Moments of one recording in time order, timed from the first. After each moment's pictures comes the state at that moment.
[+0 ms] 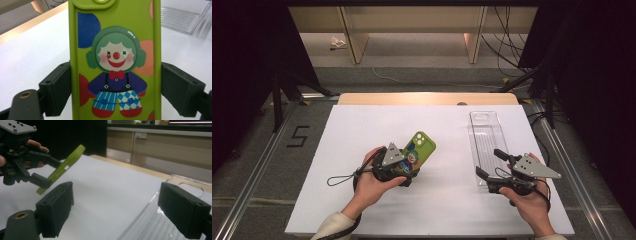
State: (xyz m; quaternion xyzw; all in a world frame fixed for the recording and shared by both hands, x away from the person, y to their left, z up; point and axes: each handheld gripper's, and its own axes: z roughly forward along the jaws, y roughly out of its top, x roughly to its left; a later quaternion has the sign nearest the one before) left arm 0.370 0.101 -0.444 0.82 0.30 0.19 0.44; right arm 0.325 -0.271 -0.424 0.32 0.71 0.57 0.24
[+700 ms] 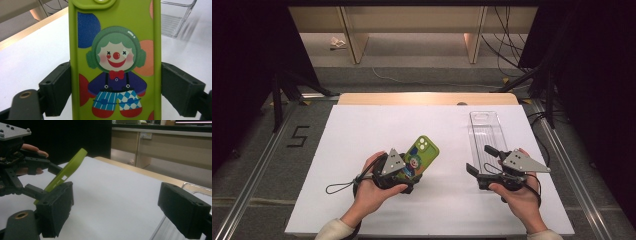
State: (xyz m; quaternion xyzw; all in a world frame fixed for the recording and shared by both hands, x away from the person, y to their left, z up) left arm 0.349 0.095 -0.440 0.82 0.28 0.20 0.46; right arm 0.332 -0.246 -0.413 0.31 0.72 0.57 0.23
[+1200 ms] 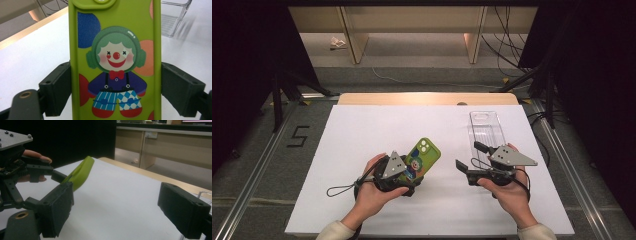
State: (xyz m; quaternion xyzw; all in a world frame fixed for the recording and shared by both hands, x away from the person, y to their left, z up) left arm 0.344 0.092 -0.442 0.82 0.27 0.20 0.46; right arm 0.341 -0.220 -0.405 0.30 0.73 0.57 0.22
